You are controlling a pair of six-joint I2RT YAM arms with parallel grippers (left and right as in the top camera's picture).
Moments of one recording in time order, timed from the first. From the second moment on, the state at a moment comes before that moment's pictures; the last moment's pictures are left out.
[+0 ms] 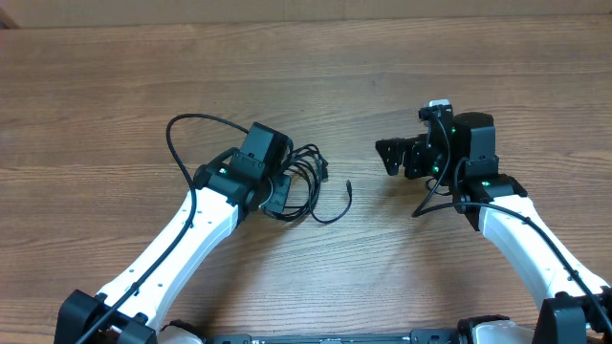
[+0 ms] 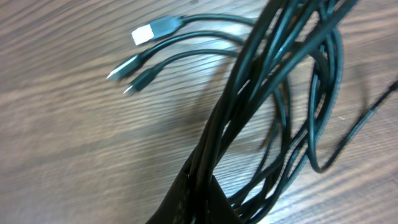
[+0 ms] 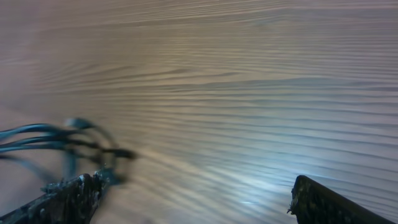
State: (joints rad) left arm -0.47 1.47 1.03 -0.75 -0.06 -0.18; right arm 0.12 1.42 0.77 -0.09 -0.38 0.12
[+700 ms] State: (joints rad) left arm -0.22 1.47 1.40 -1.19 0.52 0.32; right arm 0.12 1.42 0.77 0.02 -1.11 0.13
